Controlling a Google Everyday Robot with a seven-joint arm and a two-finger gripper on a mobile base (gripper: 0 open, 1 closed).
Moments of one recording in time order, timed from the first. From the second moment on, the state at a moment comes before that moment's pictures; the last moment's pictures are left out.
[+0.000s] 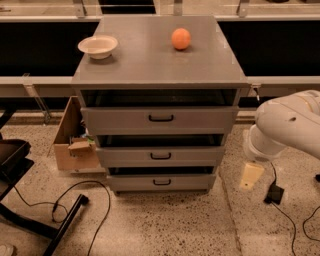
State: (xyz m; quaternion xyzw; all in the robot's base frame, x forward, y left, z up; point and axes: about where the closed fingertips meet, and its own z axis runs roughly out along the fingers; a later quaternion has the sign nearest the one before) arm 0.525 -0.267 0.700 -0.60 0.78 -0.10 0.12
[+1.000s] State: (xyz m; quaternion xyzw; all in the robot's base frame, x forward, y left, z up) arm 0.593 -0.194 0.572 -0.65 0.75 -0.09 0.13
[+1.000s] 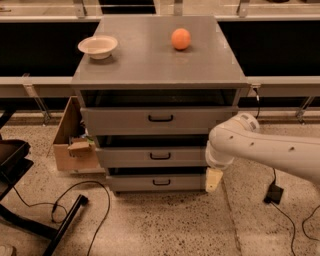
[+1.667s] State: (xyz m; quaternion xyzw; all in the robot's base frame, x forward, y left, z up) arm 0.639 -0.176 0.495 -0.66 0.74 -0.07 0.10
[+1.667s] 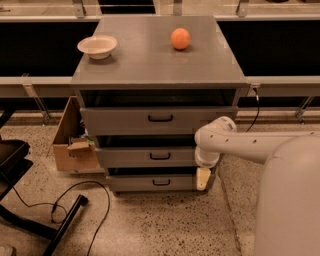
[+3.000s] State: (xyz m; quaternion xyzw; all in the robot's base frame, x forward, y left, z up) arm 0.704 -0.153 0.450 -0.67 0.74 -0.07 0.06
